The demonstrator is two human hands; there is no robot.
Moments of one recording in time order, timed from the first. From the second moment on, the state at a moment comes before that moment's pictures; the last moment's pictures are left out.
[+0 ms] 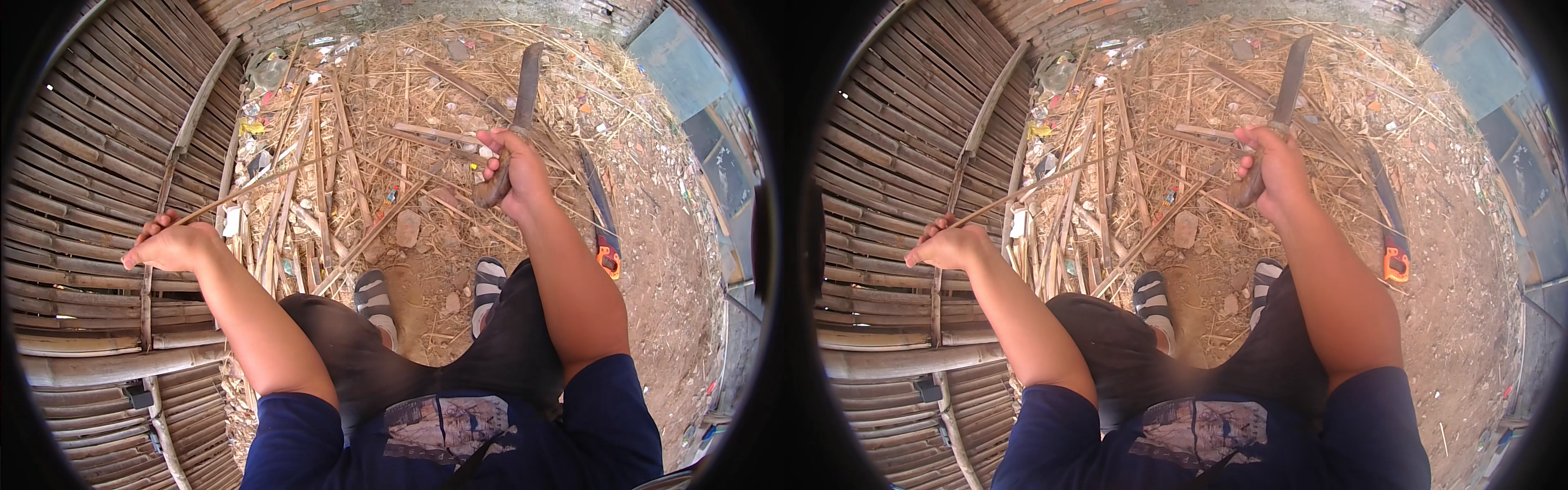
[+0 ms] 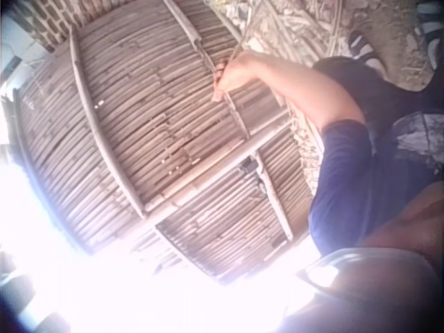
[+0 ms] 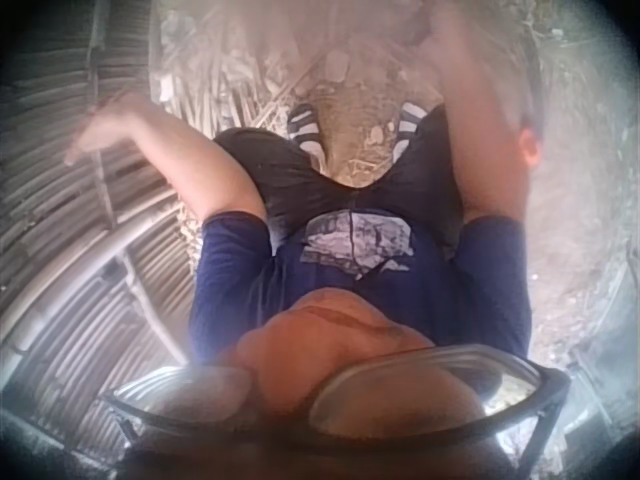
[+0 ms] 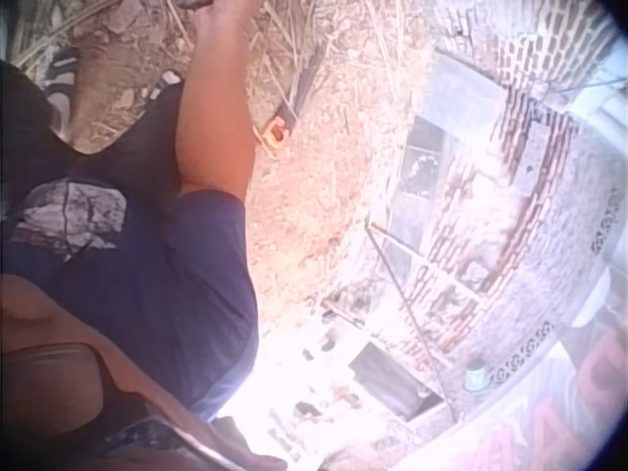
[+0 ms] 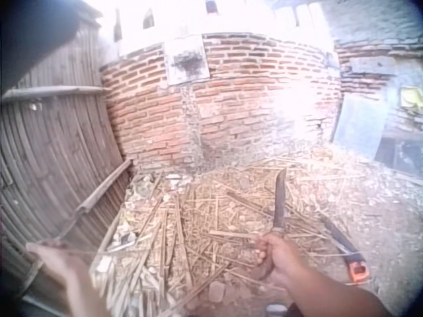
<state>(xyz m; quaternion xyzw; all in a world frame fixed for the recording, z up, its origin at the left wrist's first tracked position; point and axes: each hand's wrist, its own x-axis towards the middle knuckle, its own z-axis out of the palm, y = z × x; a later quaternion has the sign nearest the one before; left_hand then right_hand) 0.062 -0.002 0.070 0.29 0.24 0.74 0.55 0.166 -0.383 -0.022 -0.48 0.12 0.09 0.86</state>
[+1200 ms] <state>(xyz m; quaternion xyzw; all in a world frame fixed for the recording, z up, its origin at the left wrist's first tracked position) 0.081 0.044 0.006 0.49 0.28 0.69 0.45 0.163 -0.383 -0.016 -0.47 0.12 0.11 0.87</state>
